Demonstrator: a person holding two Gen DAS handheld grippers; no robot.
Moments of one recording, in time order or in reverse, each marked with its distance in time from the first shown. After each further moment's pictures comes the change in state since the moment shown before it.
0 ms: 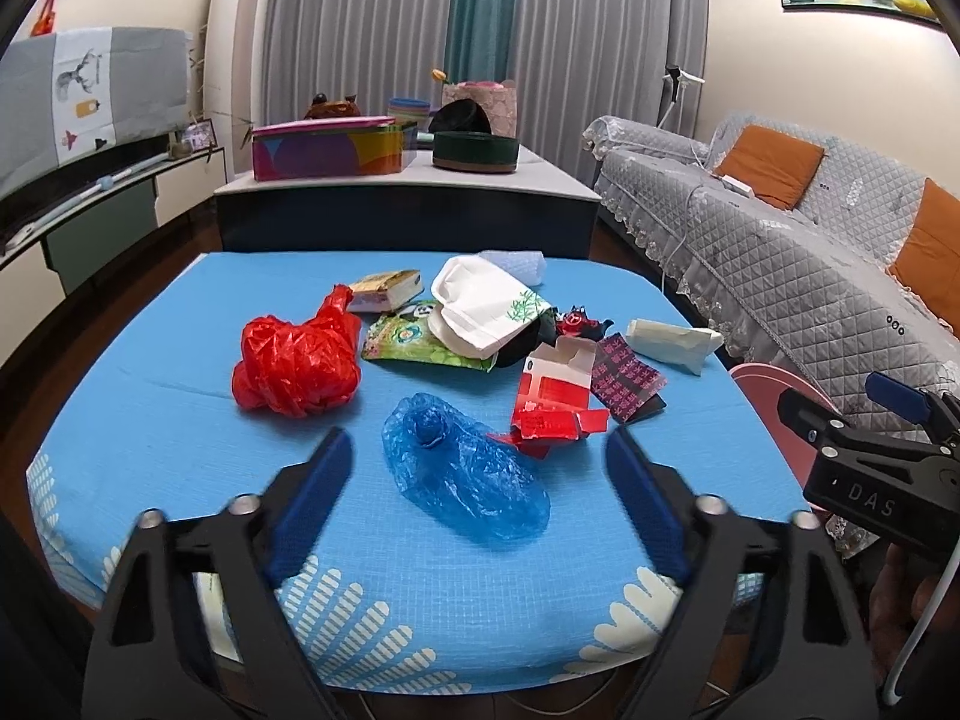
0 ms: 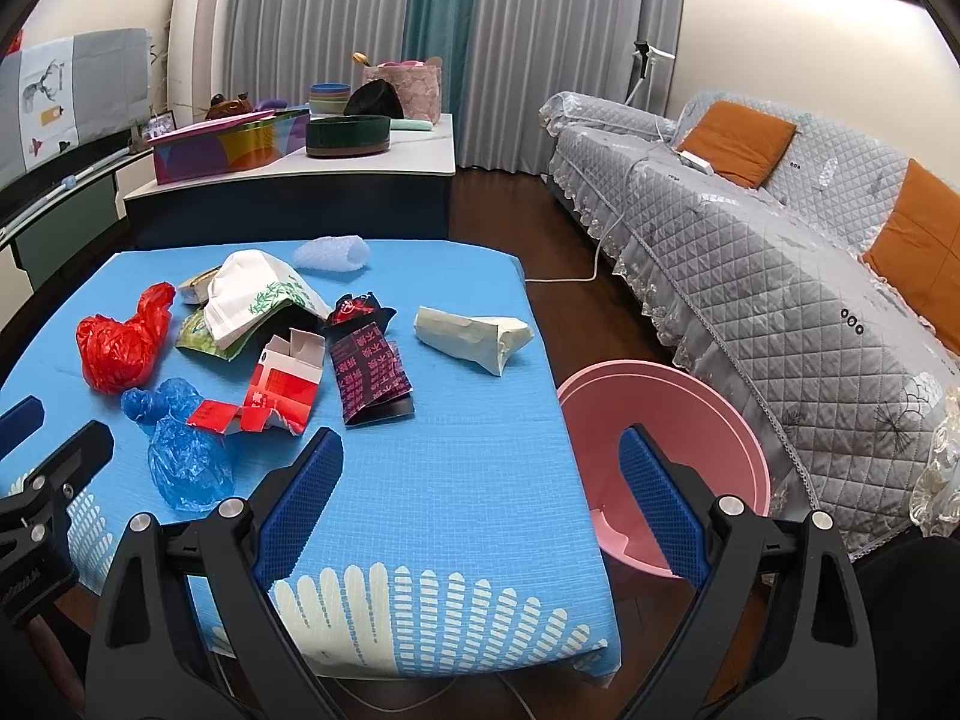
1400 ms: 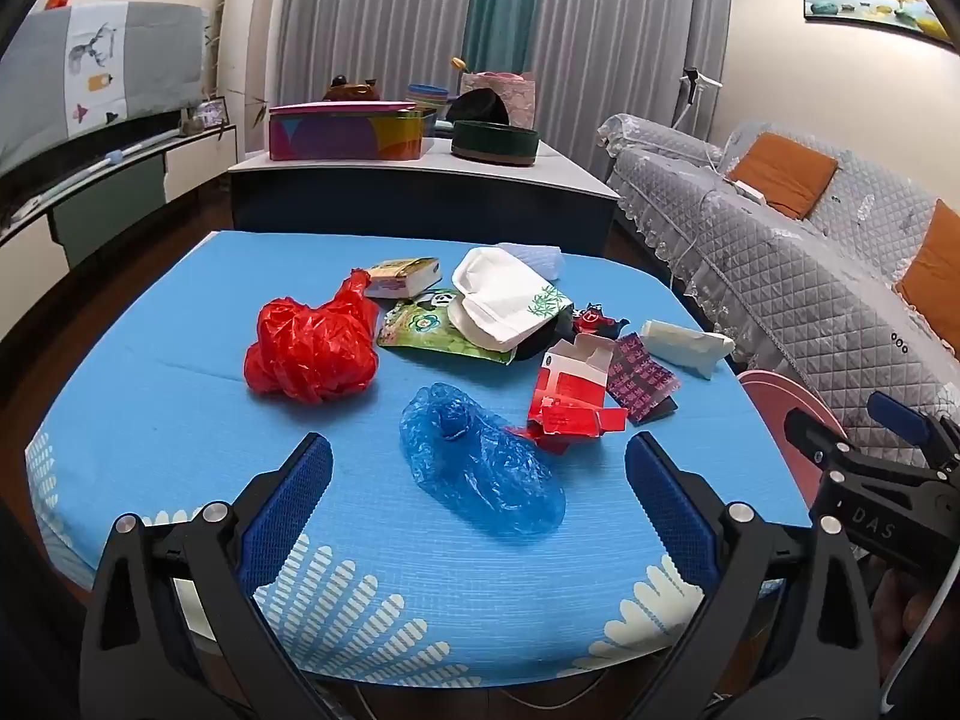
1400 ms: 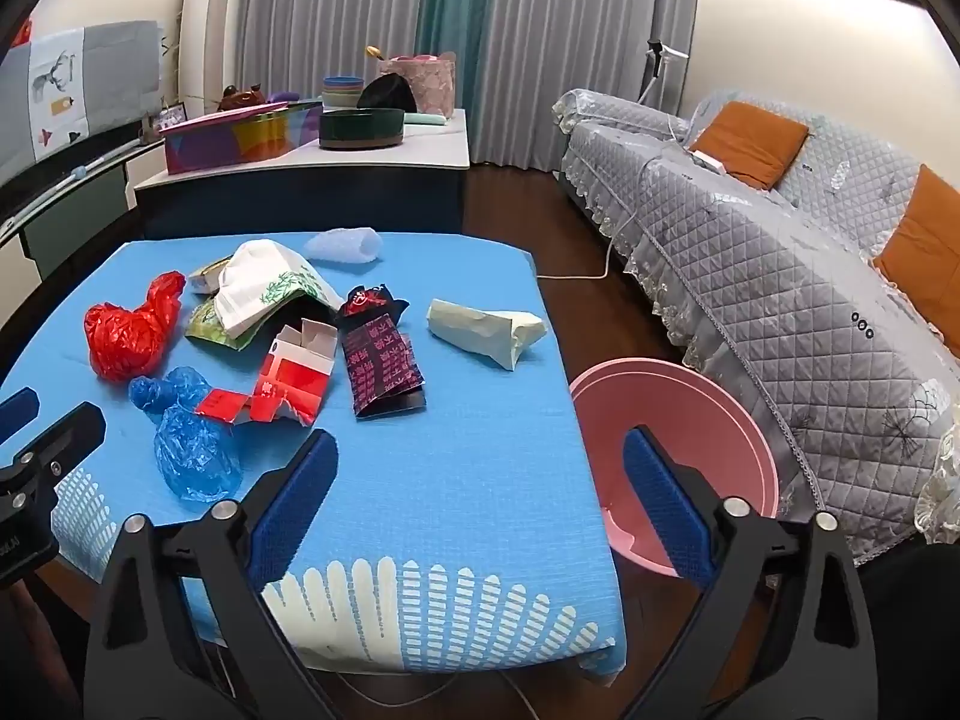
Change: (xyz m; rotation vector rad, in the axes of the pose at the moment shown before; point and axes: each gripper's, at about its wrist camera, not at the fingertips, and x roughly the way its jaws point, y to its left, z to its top) left arm 0.003 0.016 -0.001 -0.082 0.077 -0.018; right arm 0.003 0.005 0.001 -0.029 0.023 0.016
